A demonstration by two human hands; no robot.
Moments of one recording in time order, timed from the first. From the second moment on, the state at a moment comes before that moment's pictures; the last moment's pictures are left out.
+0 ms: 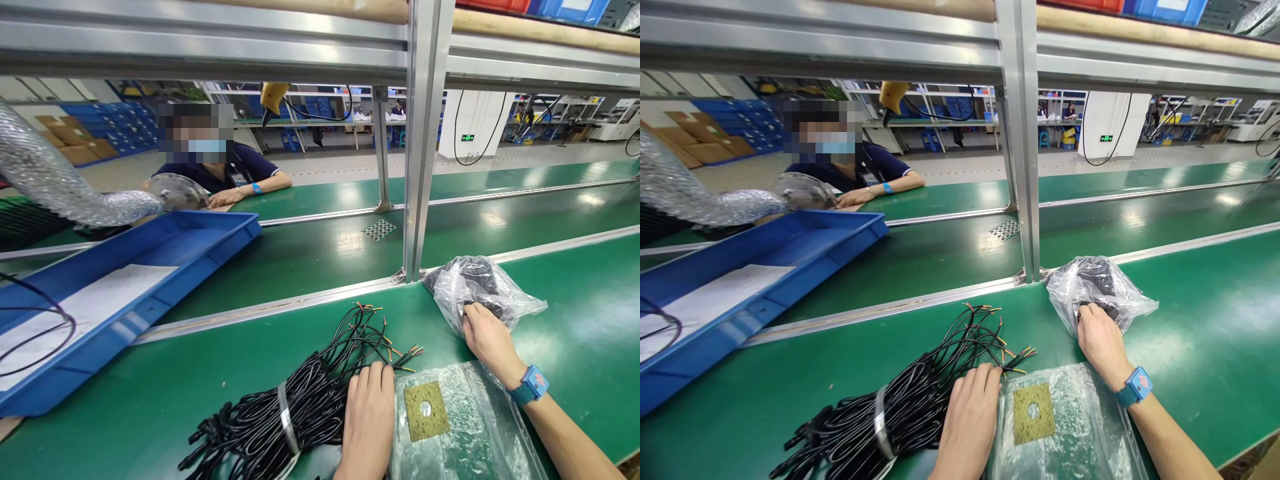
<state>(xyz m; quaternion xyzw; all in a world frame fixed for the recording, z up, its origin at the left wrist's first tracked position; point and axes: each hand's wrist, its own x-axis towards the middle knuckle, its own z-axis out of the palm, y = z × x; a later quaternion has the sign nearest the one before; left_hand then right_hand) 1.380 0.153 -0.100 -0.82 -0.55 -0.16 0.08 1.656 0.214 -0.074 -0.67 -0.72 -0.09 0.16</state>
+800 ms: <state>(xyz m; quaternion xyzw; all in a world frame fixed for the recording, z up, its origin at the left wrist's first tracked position) 1.373 0.147 -0.086 -0.88 -0.37 -0.29 -0.05 1.646 0.205 -0.054 -0.59 -0.72 -0.04 0.37</state>
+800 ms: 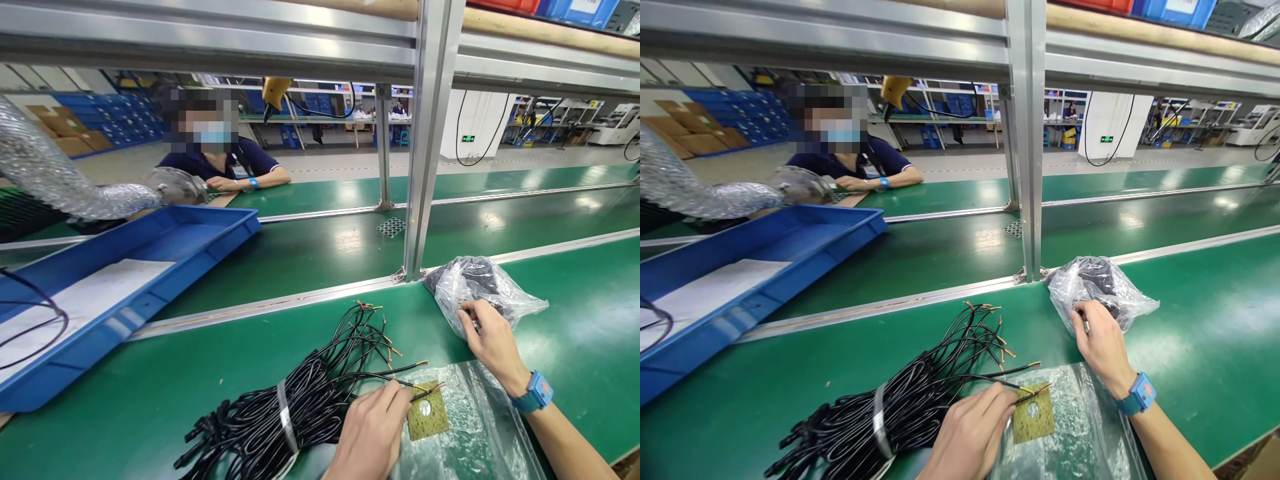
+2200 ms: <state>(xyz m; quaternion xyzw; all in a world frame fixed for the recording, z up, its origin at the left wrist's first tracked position) 1.374 0.145 -0.074 -0.89 -0.46 -0.04 0.00 1.603 0.171 -0.052 -0.29 -0.90 0.25 0.21</state>
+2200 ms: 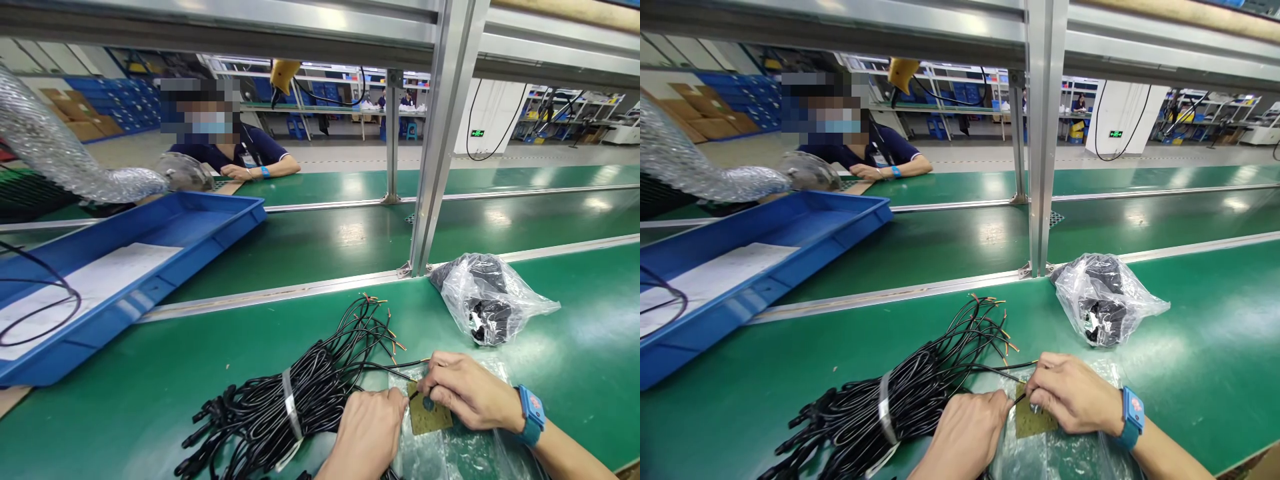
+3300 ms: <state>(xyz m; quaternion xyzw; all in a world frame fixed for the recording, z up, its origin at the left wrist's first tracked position) 1.367 0.145 -0.071 -0.91 -0.39 -0.14 -0.07 1.606 0.173 -0.053 -0.30 -0.90 0.22 0.23</state>
